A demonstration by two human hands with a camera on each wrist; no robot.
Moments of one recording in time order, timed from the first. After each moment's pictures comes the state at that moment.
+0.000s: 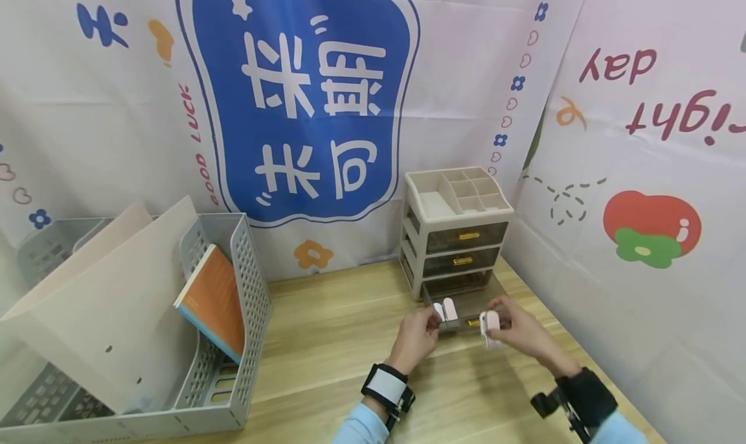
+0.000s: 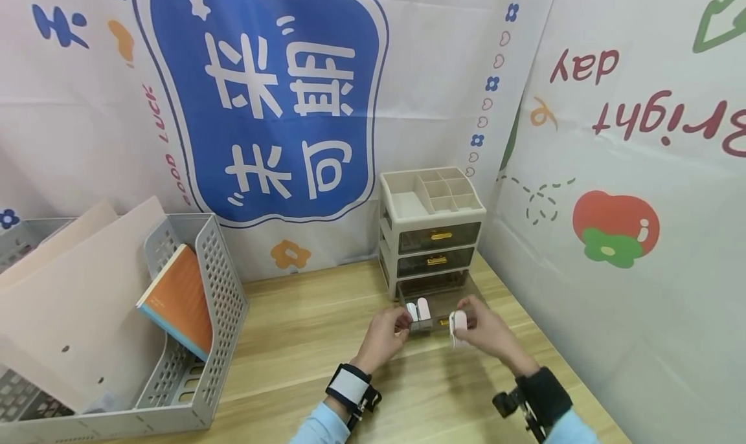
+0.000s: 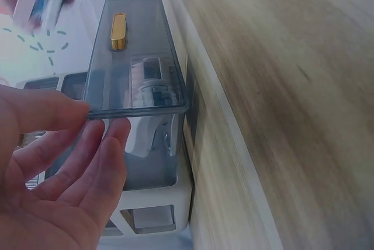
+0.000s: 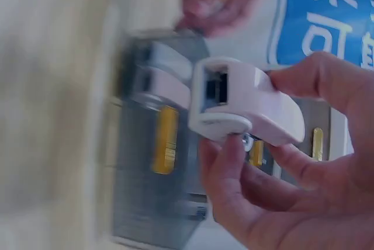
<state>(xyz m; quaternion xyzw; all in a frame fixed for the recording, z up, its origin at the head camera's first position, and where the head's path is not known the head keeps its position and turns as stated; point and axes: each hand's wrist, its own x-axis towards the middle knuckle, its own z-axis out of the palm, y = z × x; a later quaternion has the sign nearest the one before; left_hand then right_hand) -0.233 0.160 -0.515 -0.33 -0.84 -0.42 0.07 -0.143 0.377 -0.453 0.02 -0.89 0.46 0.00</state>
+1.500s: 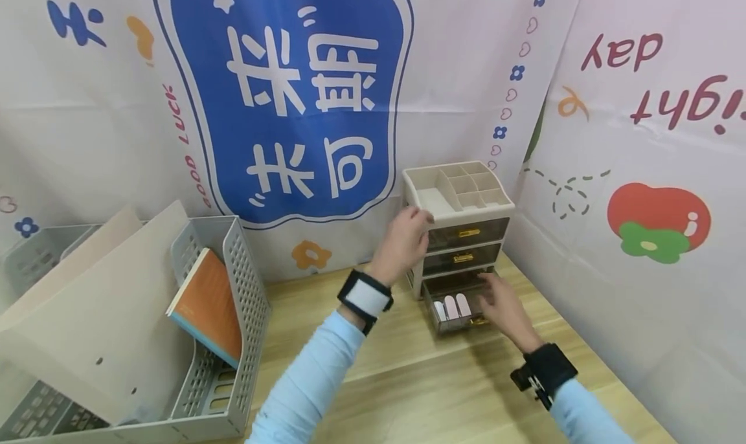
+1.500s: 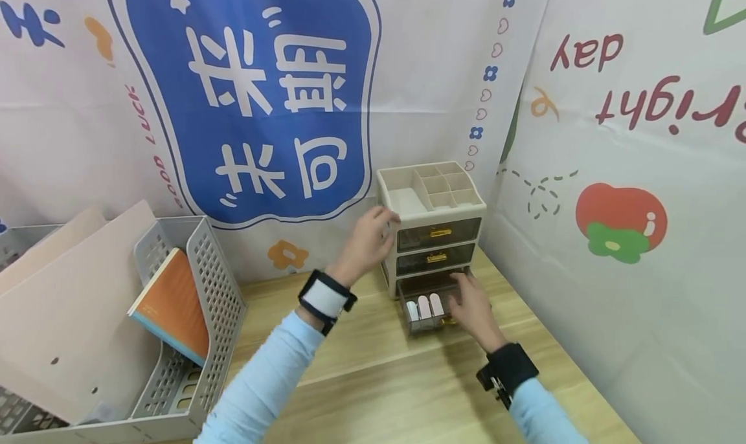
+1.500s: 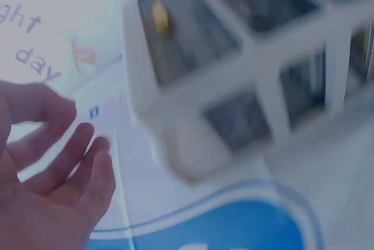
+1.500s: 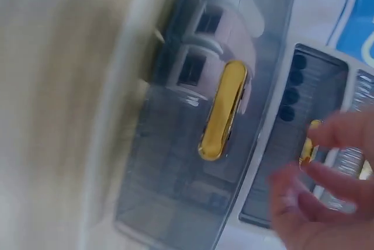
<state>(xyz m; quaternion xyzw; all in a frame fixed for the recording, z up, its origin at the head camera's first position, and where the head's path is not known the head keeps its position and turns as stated) -0.302 0.151 -0.344 -0.41 -0.85 -0.28 0.18 -0.206 0.376 -0.477 0.00 -0.94 0.27 0.20</state>
